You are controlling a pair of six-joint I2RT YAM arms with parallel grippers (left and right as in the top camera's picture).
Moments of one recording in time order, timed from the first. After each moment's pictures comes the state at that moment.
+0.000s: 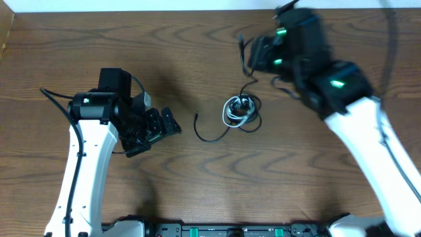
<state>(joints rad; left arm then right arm) -0.02 1.37 1.24 -1.35 0.41 -0.38 0.48 1.52 1.69 -0.76 -0.03 0.66</state>
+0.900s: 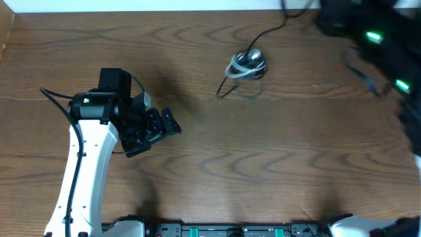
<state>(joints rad) -0.02 1.37 1.24 -1.35 0.41 -0.38 0.38 1.49 2.32 -0.93 -0.06 0.59</state>
